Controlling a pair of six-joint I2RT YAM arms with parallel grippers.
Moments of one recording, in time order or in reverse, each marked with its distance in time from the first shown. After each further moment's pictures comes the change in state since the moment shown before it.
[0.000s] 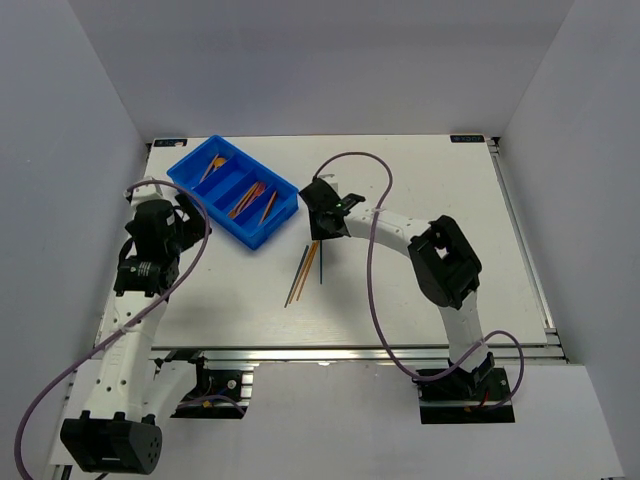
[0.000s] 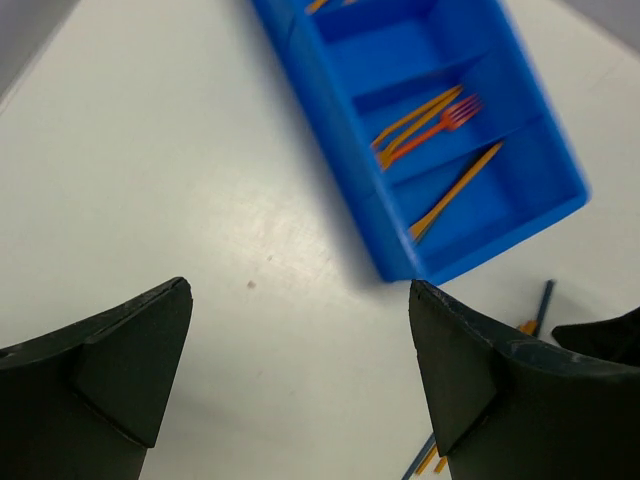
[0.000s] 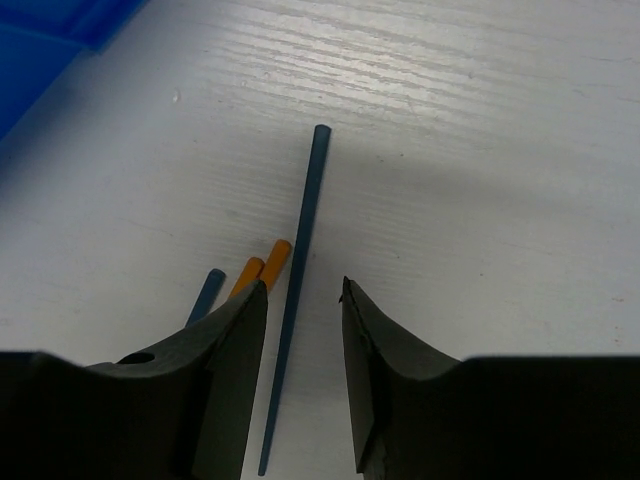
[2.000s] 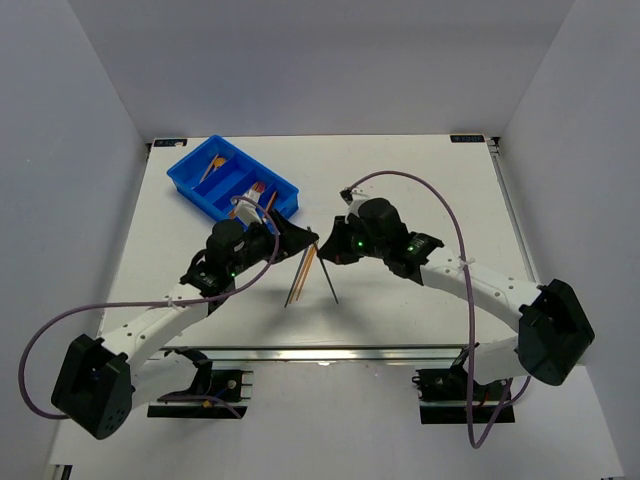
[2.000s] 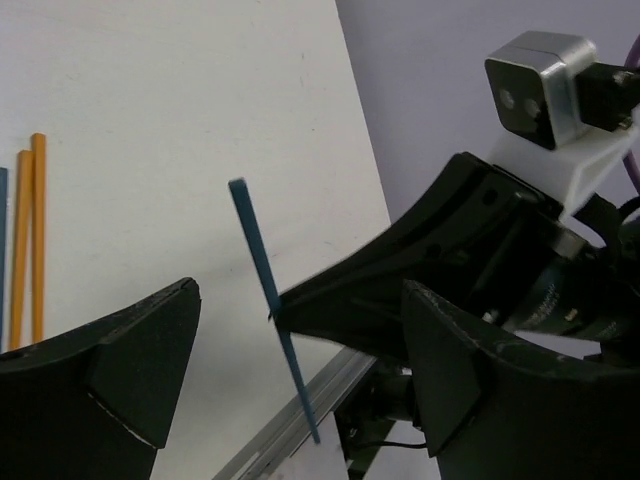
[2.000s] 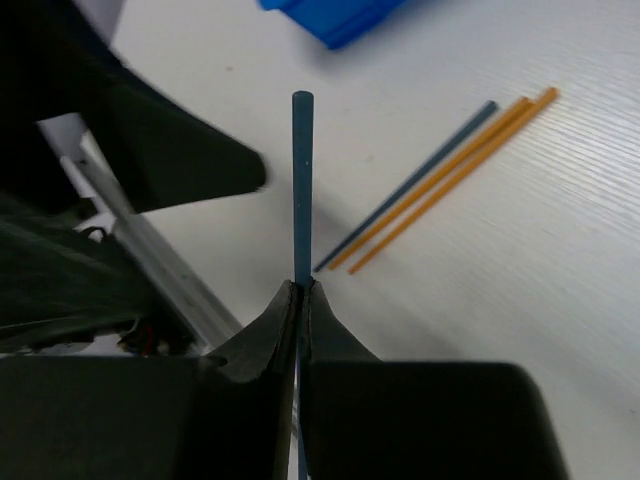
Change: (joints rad) left arm -0.479 0.196 -0.345 0.794 0.540 -0.481; right arm 0.005 -0.682 -0.619 0.377 -0.485 0.072
